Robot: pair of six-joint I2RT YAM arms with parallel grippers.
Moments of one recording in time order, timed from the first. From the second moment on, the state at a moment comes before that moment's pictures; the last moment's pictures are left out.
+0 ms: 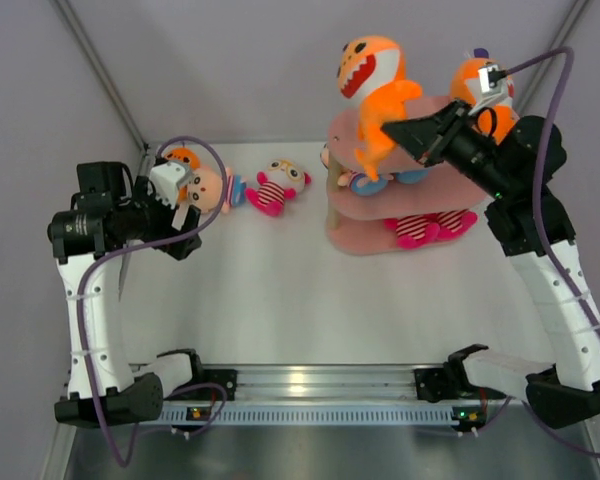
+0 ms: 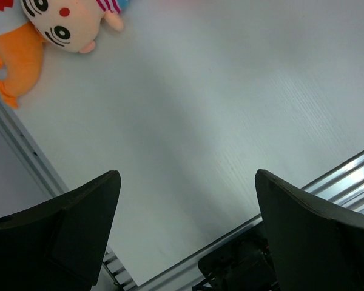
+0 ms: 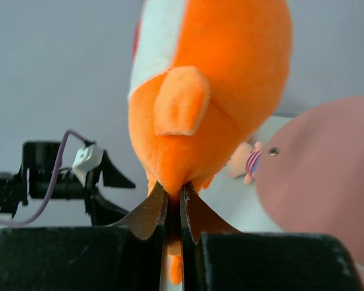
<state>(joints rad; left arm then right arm) 0.13 1.15 1.63 -1.35 0.47 0.55 0.45 1.15 1.55 -0.26 -0.37 0.66</state>
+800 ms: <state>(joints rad) 0.13 1.14 1.57 -1.35 0.46 0.58 -0.01 1.20 1.45 -0.34 -0.58 0.80</state>
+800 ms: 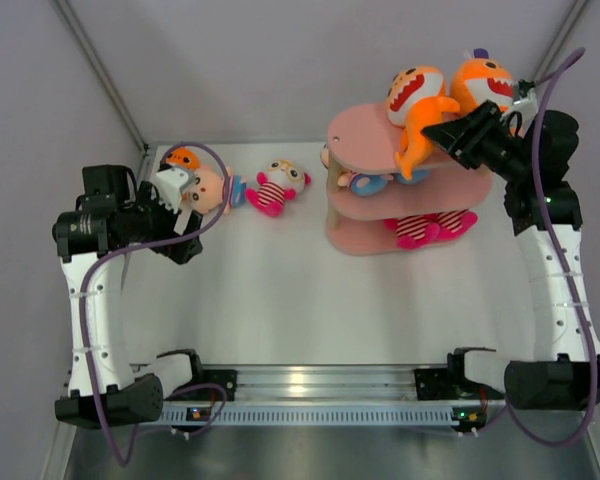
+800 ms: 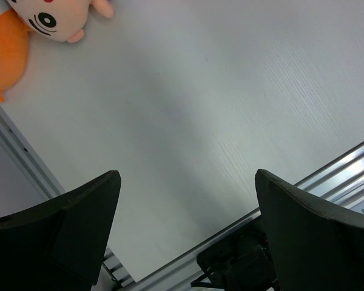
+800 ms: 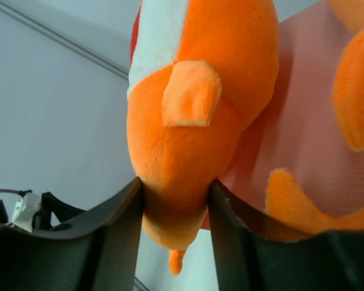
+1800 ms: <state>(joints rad) 0.10 1.55 1.70 -1.12 0.15 0.39 0.28 1.03 1.63 -0.61 -0.21 0.36</state>
